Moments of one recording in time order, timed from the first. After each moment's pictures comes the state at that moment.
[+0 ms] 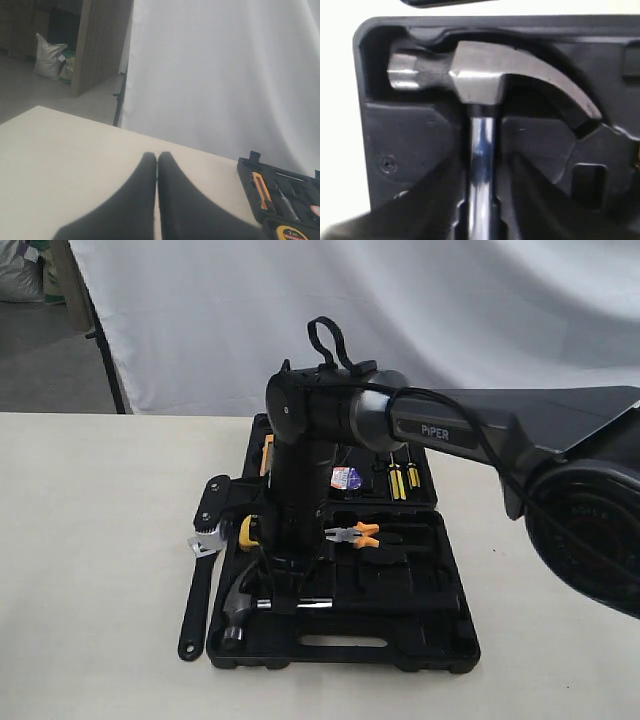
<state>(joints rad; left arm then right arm) 0.13 0.00 -0.01 0.02 0.10 -0.31 0.82 2.31 -1.86 0.18 1.21 -0.94</state>
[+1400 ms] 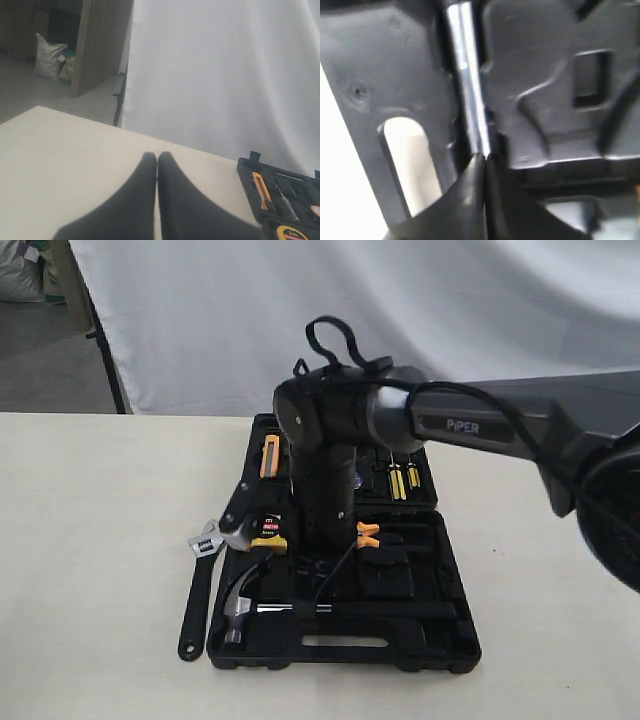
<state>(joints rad) 0.13 0.00 -0.01 0.02 0.10 -0.31 0.83 2.21 -1.74 -0.01 1.19 -0.70</state>
